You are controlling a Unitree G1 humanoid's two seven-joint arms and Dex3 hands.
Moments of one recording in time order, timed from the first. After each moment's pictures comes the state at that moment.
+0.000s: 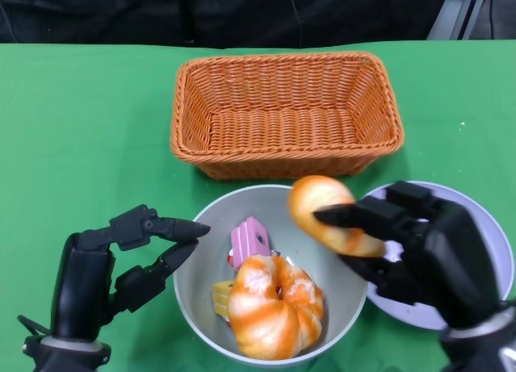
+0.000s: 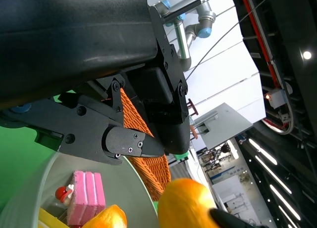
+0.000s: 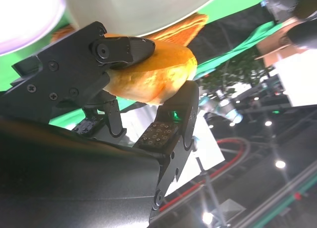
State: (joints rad) left arm -0.07 0.05 0.05 0.42 0.11 -0.94 0.00; right arm -0.08 -0.31 0.29 0.06 -0.78 -0.52 -0.59
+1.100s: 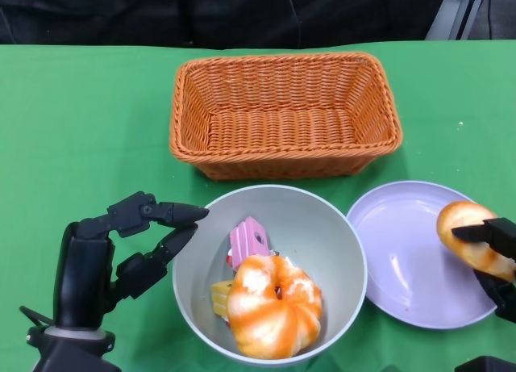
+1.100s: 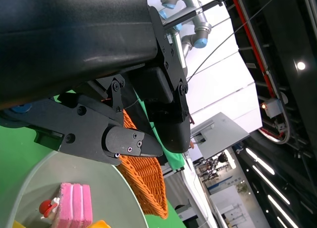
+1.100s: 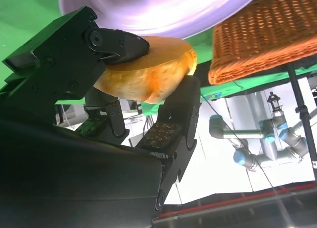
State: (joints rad) left arm -0.09 0.03 0.06 0.41 0.15 -0.92 0.06; right arm -0.09 -0.43 0.17 0.52 -0.89 -0.49 -0.89
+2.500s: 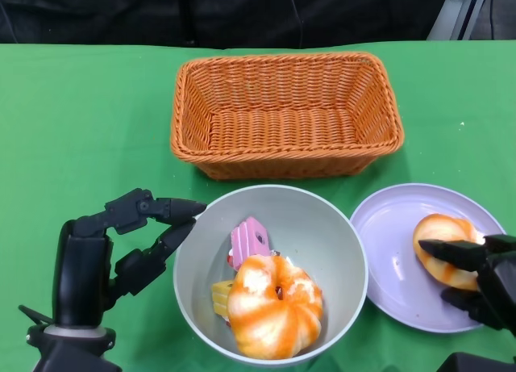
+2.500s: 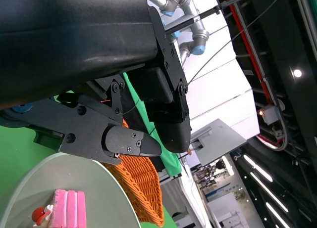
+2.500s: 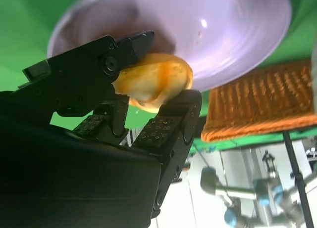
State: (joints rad) left arm -0.09 0.03 0.06 0.40 0.16 -0.92 0.09; right arm -0.11 -0.44 0.30 0.51 -0.83 -0.41 -0.67
